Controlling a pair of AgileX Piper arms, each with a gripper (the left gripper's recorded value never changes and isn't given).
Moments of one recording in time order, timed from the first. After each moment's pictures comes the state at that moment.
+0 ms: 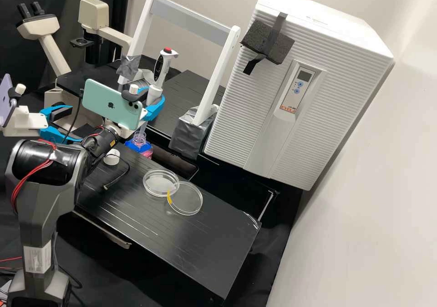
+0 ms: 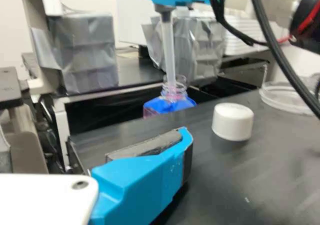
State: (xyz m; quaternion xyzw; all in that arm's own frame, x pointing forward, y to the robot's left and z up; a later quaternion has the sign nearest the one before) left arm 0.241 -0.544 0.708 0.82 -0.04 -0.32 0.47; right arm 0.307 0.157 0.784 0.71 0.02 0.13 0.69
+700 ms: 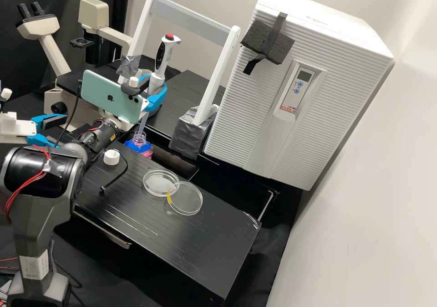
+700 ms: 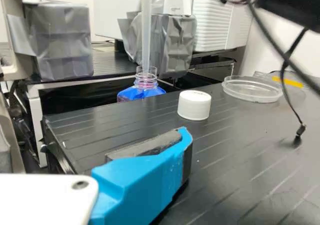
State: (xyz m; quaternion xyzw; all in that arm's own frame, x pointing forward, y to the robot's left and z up) left arm 0.216 -0.533 0.709 0.79 -0.05 -0.37 0.48; right arm 0.294 0.176 0.811 0.72 0.02 0.17 0.68
